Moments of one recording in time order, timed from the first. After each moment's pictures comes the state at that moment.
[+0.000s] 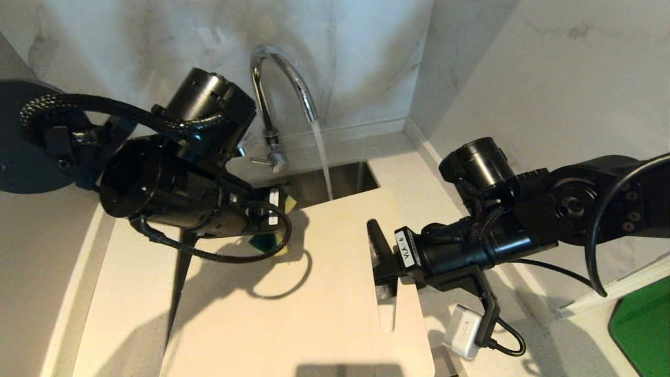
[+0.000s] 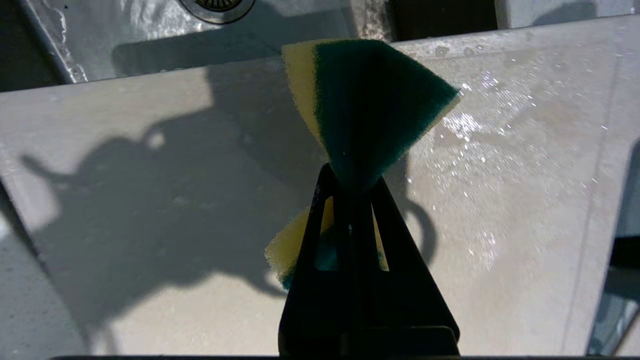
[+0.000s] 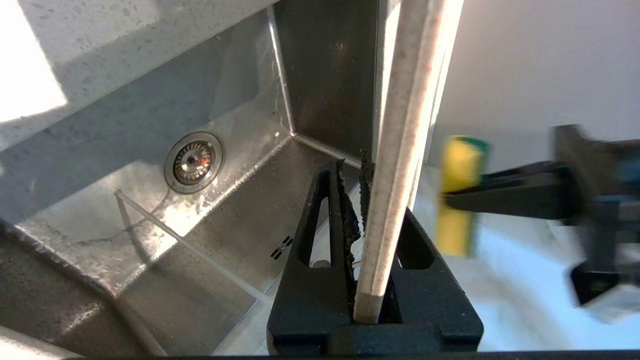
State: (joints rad) left arm -0.81 1.81 -1.67 0.60 0.33 -0.59; right arm 0.42 1.73 -1.27 0.38 0.73 -2.74
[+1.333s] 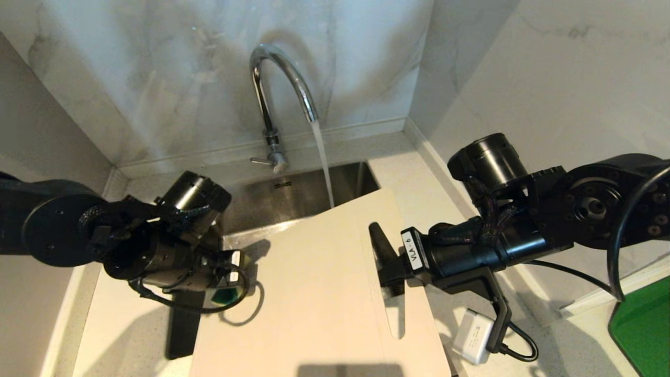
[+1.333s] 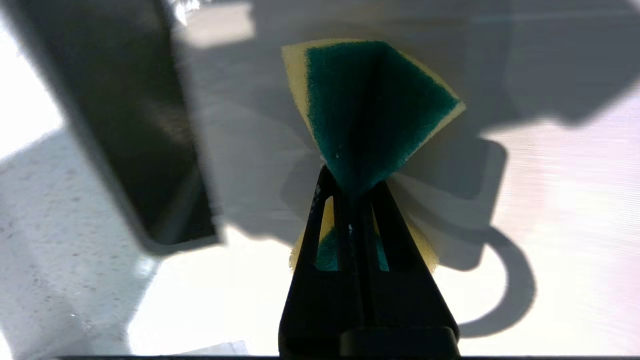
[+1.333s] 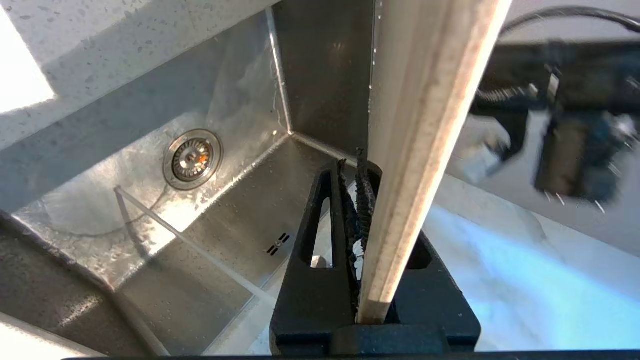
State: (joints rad) left arm -0.59 1.77 -1.19 0.36 0.26 -0.58; right arm 0.42 1.69 -1.25 0.38 0.73 -2.74
